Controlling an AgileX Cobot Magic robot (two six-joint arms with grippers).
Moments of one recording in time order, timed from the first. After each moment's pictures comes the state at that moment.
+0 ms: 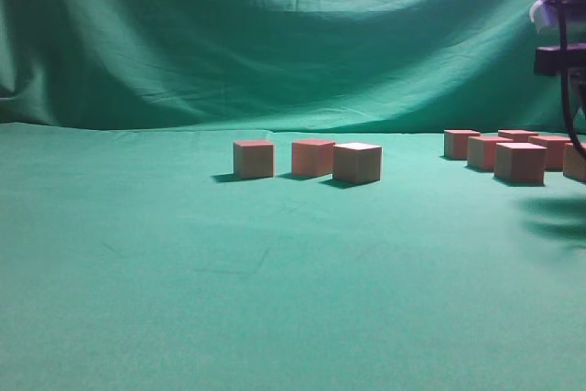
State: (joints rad) left arm -0.01 -0.01 0.02 -0.09 0.35 -0.02; right arm 0.14 1.80 -1.12 -0.10 0.86 0.17
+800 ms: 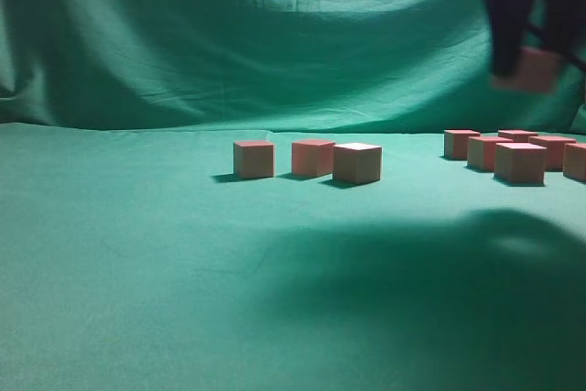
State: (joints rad) left arm -0.01 -0.01 0.02 -0.09 0.35 -0.02; right arm 0.32 1.75 -1.33 0.02 1.07 0.12
